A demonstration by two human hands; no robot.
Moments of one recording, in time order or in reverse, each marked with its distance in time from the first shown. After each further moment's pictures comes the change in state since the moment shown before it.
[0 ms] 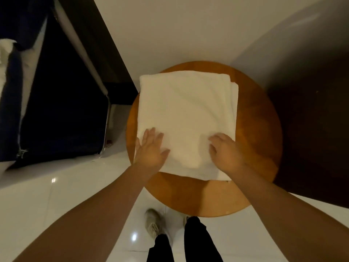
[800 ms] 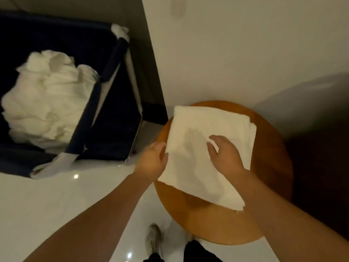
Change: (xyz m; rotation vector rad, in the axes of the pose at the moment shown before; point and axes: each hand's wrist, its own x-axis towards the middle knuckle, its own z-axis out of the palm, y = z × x) left_hand -0.057 0.005 -0.121 -0.394 0.229 -0.197; right_hand 0.021 -0.089 -0.096 0.304 0.110 -0.153
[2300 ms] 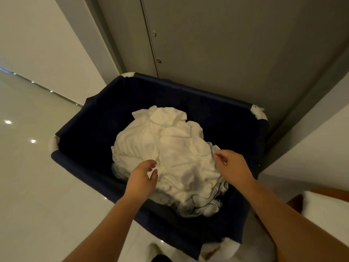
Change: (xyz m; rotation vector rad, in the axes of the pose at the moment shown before) left_hand 0.028 -0.359 -0.409 -0.216 0.444 -0.177; right_hand 0.148 -0.479 0.189 0.107 -0.091 -0.297
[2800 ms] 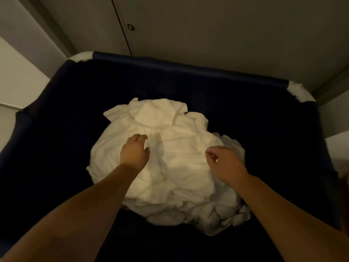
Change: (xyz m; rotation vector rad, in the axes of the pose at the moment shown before) left_hand 0.314 -0.126 0.050 0.487 -0.226 0.246; right_hand 0.161 -0.008 0.160 -0.143 -0.007 0.213
